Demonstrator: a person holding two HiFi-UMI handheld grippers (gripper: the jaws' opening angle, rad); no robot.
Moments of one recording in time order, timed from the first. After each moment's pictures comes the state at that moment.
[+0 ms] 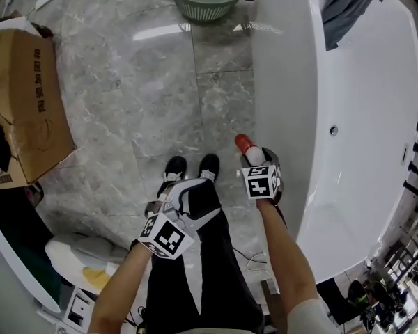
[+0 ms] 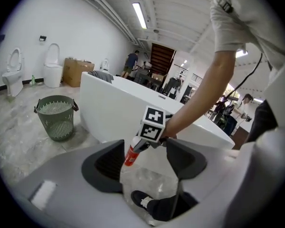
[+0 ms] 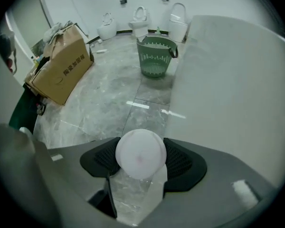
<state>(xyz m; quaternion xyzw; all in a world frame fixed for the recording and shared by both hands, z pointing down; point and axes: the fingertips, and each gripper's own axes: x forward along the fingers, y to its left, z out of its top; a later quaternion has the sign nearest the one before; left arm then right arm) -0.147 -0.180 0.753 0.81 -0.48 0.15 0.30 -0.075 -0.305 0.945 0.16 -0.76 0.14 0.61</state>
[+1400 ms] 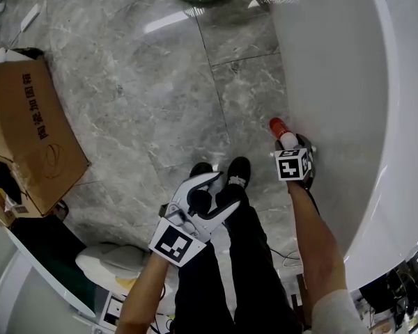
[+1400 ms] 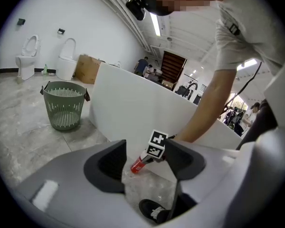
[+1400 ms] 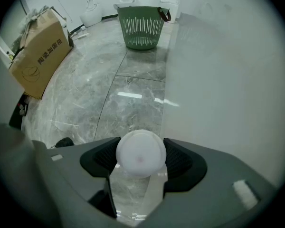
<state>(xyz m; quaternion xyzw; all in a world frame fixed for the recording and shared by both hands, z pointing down) -0.207 -0.232 0.856 0.79 -0.52 0.09 0.30 -0.050 -0.350 1.134 0.21 -0.71 0.16 0.65</state>
